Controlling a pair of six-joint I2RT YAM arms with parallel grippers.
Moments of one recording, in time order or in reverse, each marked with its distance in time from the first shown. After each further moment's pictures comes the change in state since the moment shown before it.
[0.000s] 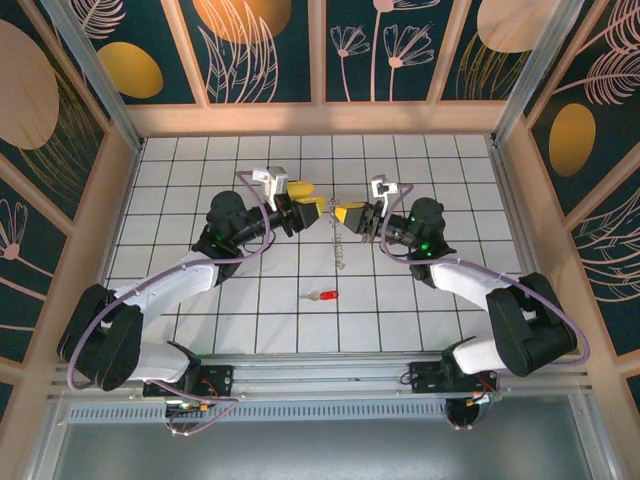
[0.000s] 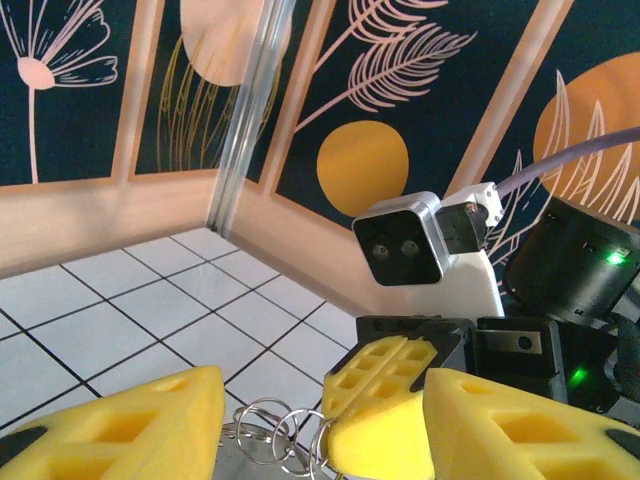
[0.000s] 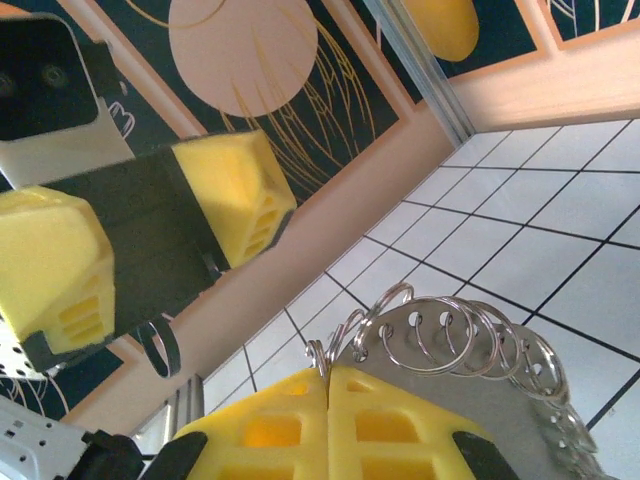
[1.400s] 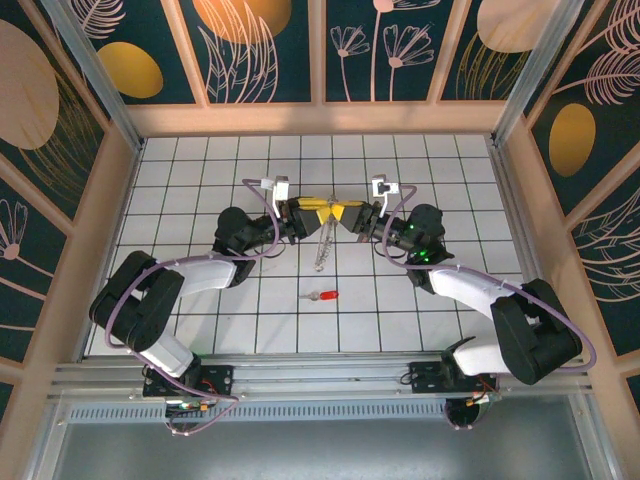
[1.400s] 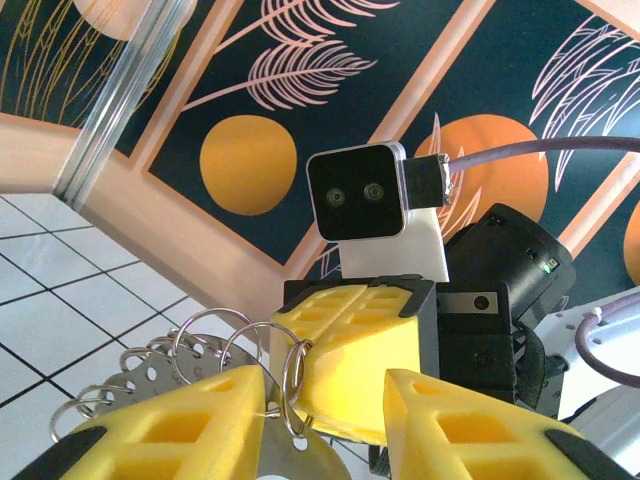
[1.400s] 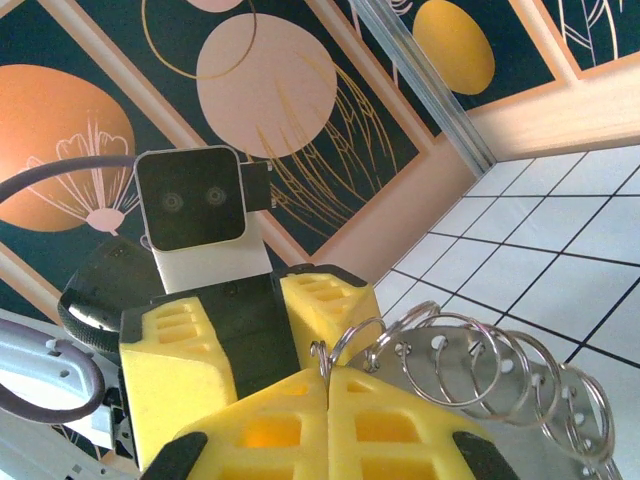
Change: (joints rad) left arm 0.000 0.240 -0.078 0.525 0.193 -0.404; right arm 0.065 -0.037 -0.019 0.074 0.099 0.114
